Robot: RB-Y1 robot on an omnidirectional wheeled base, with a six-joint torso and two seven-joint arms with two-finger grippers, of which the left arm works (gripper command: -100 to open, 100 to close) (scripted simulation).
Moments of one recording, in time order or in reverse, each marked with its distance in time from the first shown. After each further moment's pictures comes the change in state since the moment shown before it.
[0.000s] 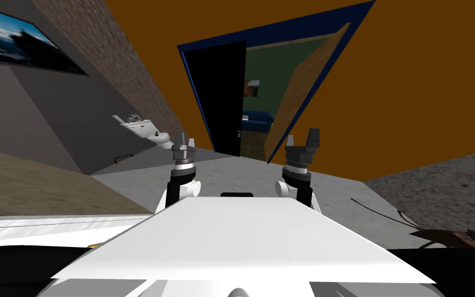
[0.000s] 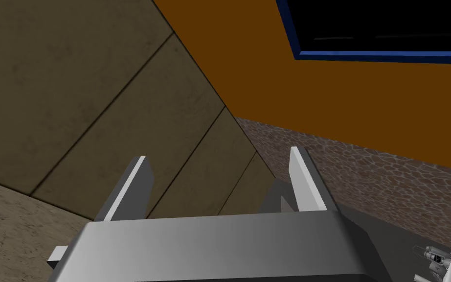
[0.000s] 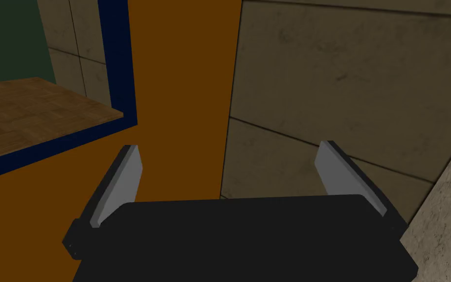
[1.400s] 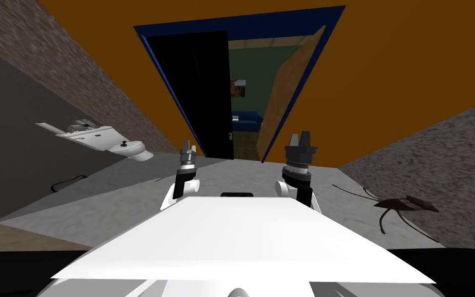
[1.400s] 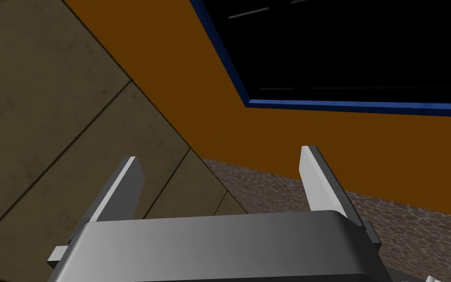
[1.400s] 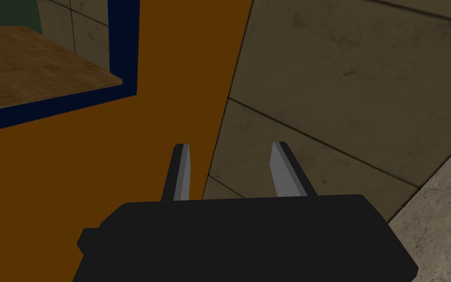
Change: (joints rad) arm -0.102 0.044 0.128 0.295 -0.013 -0.064 0.021
